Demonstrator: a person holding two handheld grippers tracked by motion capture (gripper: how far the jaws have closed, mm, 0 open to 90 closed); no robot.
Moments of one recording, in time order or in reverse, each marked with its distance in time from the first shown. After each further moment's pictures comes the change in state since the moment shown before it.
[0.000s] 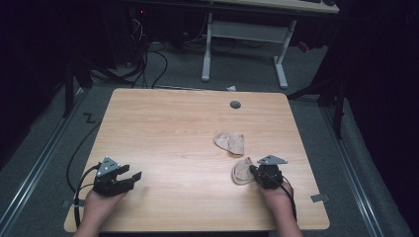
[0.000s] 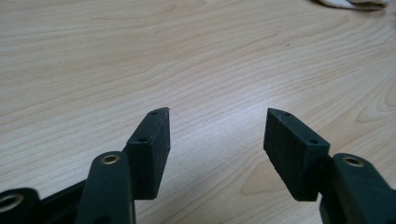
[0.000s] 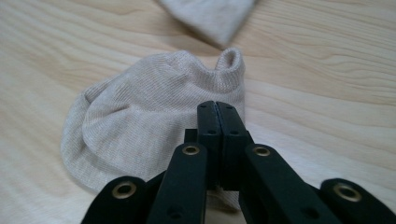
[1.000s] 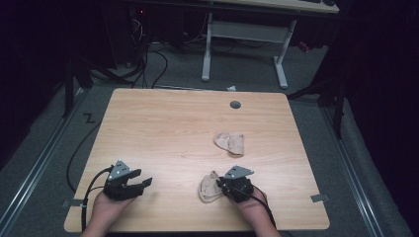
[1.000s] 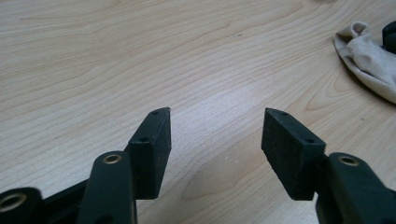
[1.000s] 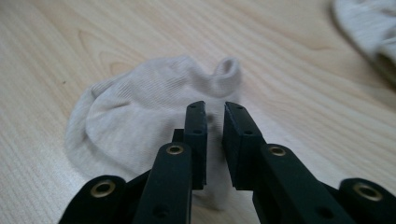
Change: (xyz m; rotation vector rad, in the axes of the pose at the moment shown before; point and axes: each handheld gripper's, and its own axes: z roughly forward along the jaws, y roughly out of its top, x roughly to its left) left arm -0.026 0.002 0.007 0.017 -0.080 0.052; right arm 0.090 0.015 -0.001 -0.022 0.176 -0.188
